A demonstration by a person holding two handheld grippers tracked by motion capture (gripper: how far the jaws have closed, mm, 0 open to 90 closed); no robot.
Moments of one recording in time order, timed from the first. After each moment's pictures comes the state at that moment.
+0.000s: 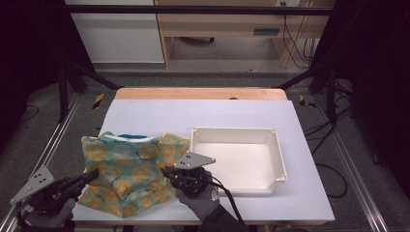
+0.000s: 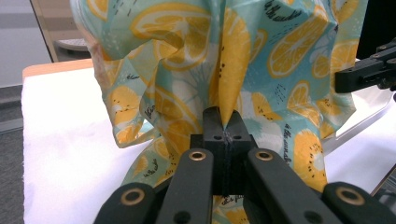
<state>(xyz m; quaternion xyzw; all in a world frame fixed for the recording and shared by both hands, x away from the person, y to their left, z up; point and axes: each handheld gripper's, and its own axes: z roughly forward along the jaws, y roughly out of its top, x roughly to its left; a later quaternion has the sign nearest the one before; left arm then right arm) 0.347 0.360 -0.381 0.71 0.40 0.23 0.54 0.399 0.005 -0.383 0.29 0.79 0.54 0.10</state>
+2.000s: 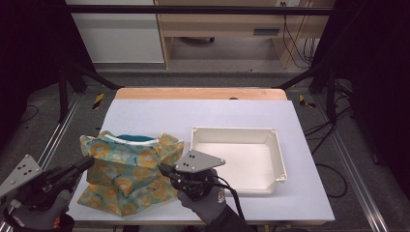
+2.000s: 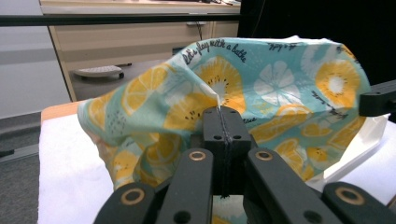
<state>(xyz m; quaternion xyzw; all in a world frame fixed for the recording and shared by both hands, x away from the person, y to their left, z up) 0.335 0.342 -0.326 0.69 0.38 0.27 0.55 0.373 -0.006 -0.333 0.24 0.78 0.56 0.12</state>
